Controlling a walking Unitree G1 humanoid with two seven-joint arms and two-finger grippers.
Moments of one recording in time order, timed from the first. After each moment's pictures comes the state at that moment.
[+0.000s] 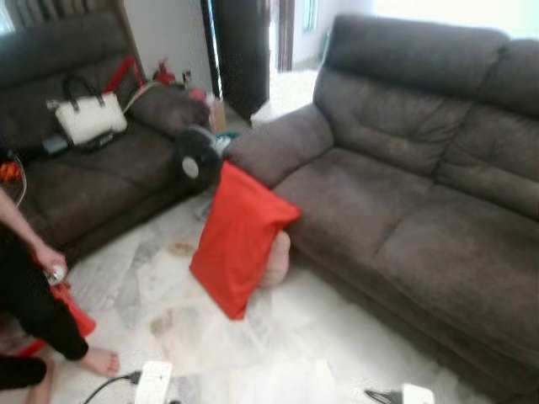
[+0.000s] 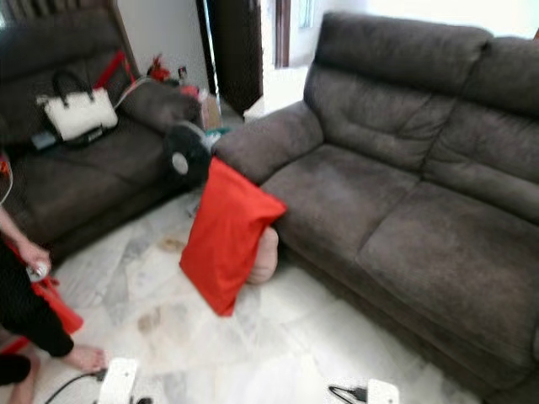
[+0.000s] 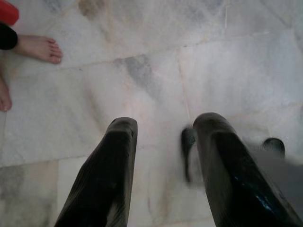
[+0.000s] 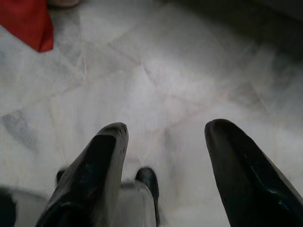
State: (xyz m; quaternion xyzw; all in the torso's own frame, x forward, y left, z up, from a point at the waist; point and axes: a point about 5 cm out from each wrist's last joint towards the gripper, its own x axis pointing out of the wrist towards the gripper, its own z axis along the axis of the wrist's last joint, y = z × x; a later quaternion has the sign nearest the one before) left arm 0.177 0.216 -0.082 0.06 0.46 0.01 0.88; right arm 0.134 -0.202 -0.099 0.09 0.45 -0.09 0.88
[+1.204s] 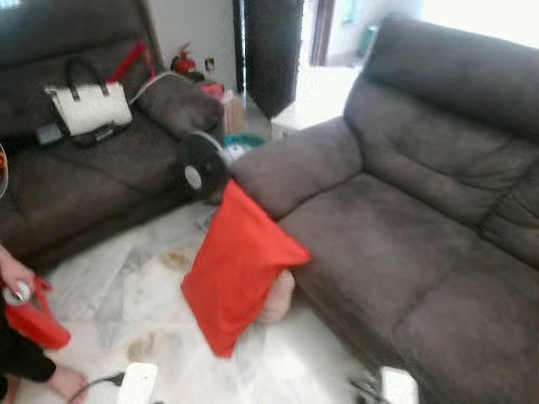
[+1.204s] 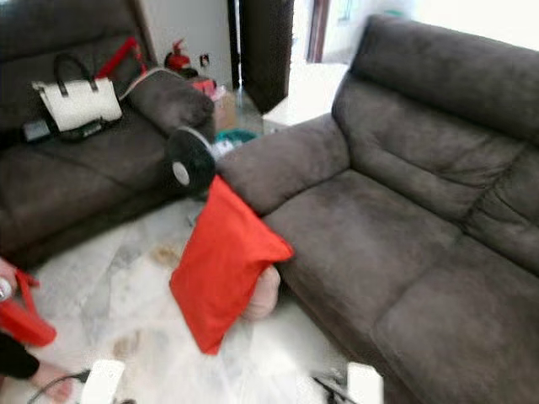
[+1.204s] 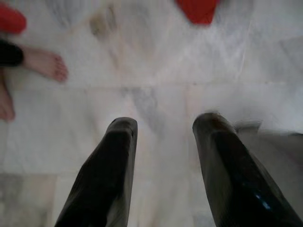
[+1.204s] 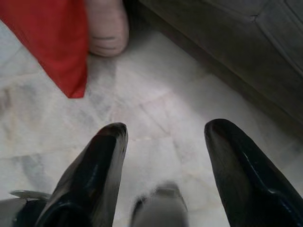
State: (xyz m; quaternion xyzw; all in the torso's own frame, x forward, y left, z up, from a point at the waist) left arm 0.172 0.233 -0.081 0.07 0.47 0.03 0.88; right arm 0.152 -0.179 -0.095 0.08 0.43 -0.04 0.90
